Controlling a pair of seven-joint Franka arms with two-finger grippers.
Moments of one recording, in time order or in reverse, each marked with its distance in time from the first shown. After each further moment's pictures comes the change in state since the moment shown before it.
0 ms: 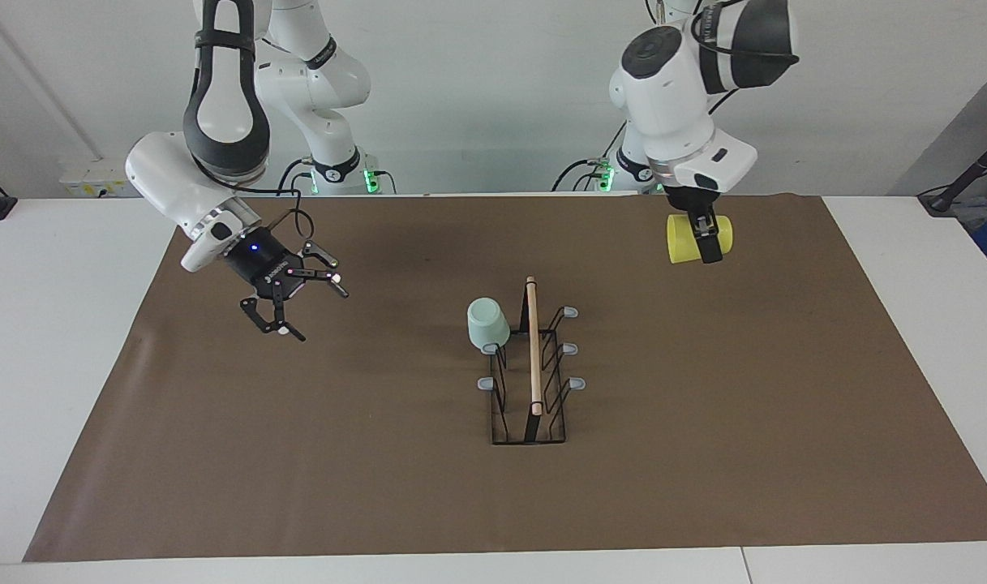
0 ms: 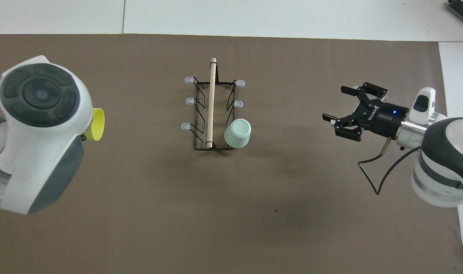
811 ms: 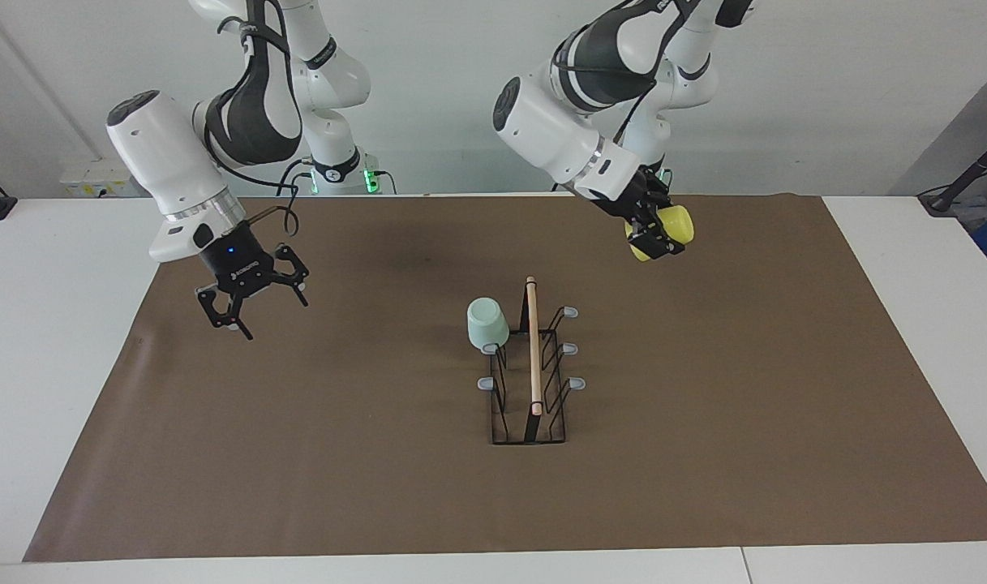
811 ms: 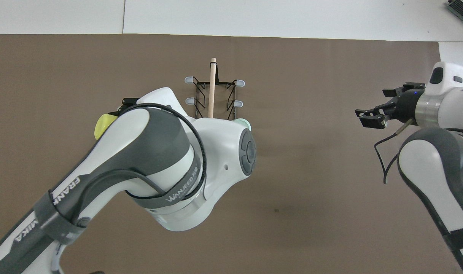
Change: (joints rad) left arm -0.045 0.442 -0.419 0.214 0.646 -0.539 -0.122; right arm 0.008 0.001 0.011 0.128 -1.006 -0.019 1.103
